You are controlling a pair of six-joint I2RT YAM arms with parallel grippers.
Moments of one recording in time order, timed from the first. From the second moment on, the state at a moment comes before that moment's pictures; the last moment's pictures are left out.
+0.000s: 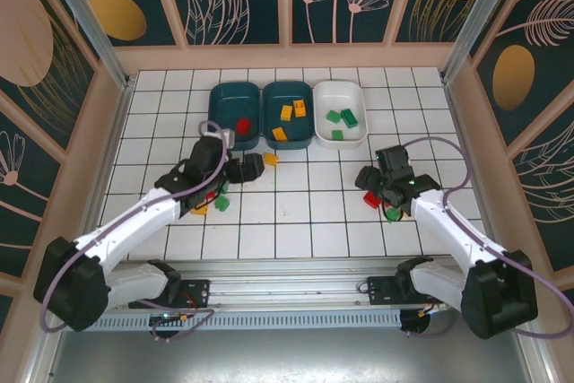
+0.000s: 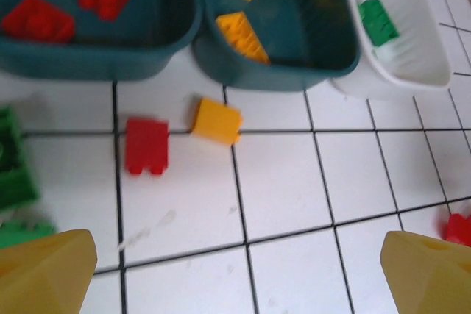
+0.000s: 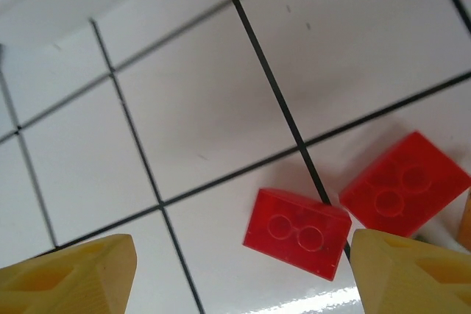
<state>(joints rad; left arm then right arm) -0.56 1.16 0.73 -0.25 0.01 -0.63 0.34 1.10 0.65 -0.58 0.08 0.73</state>
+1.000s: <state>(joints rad) -0.56 0.97 0.64 -0.26 -0.01 -0.67 0.43 1.32 0.73 -0.55 0.15 0.70</state>
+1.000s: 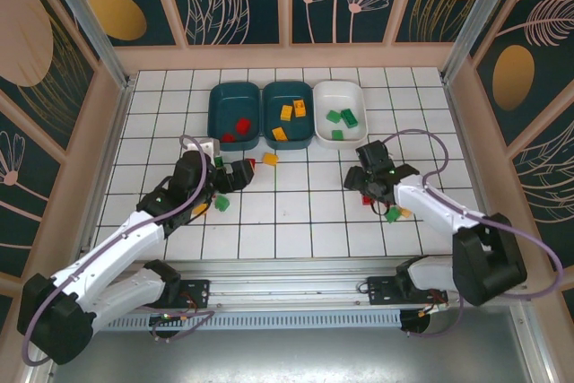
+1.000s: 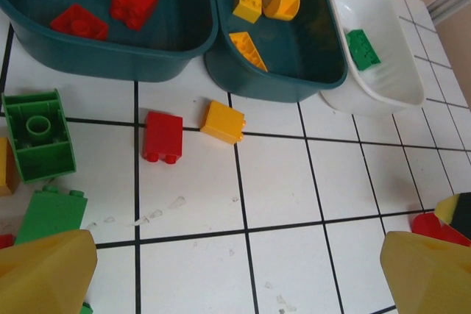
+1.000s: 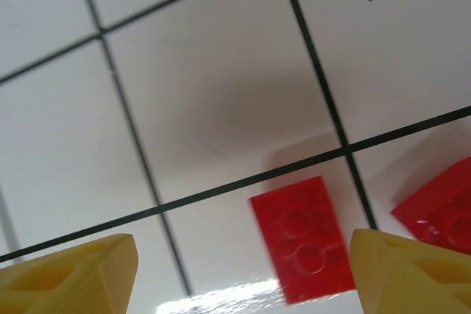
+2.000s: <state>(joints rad) -0.55 0.83 0.59 -0.38 -0.31 -0.76 0.74 1.88 1.39 -0.36 0.08 0.62</state>
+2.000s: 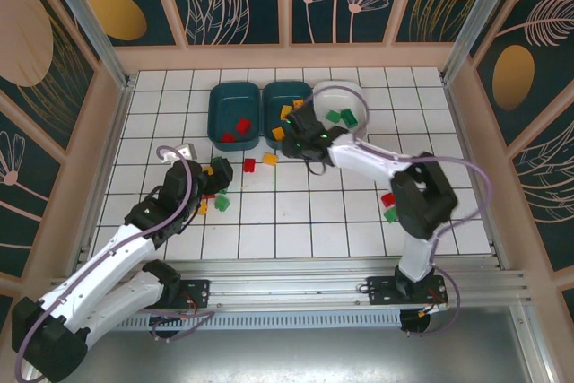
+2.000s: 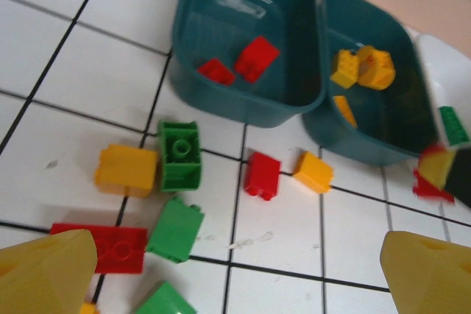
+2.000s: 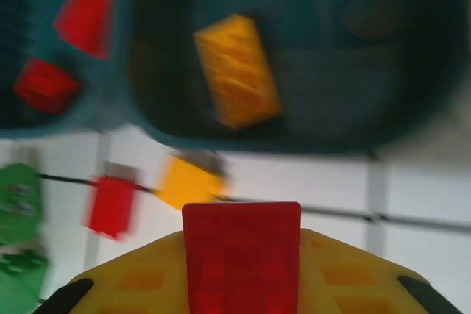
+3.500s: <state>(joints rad) -0.63 1.22 0.47 0.12 0.22 -0.84 0.22 1.02 0.56 -0.52 0.22 0.78</state>
